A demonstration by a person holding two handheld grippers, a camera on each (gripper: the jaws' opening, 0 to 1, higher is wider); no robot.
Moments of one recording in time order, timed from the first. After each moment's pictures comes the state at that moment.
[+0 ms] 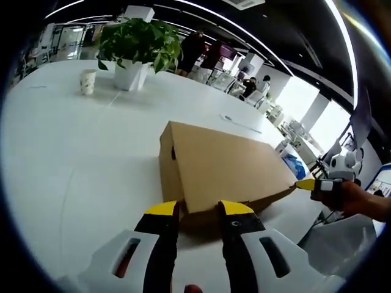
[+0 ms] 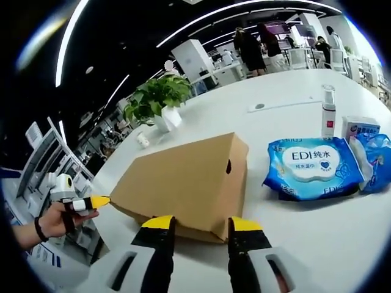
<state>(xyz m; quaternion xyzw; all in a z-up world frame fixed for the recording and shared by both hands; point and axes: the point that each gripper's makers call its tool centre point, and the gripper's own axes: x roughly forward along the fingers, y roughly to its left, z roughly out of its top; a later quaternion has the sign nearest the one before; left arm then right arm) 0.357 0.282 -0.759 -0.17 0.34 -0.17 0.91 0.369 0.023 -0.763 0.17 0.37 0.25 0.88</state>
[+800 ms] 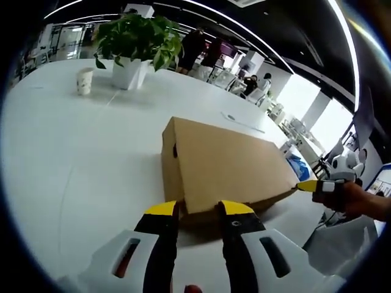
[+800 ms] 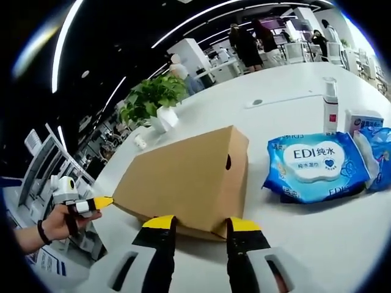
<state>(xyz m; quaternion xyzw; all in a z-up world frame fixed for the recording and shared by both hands) 0.385 0.280 -0.763 -0.17 0.35 -0.17 0.91 0.388 0.024 -0.769 0.18 0.38 0.24 0.88</state>
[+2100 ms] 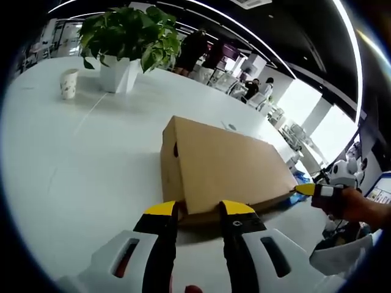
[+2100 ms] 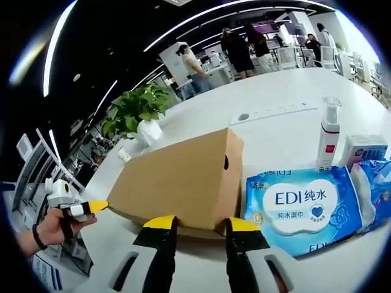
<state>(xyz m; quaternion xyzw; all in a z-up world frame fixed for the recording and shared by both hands) 0.448 0.251 -0.765 -0.19 0.35 -0.17 0.90 0.453 -0.007 -0.767 0.17 0.37 0.21 0.89</state>
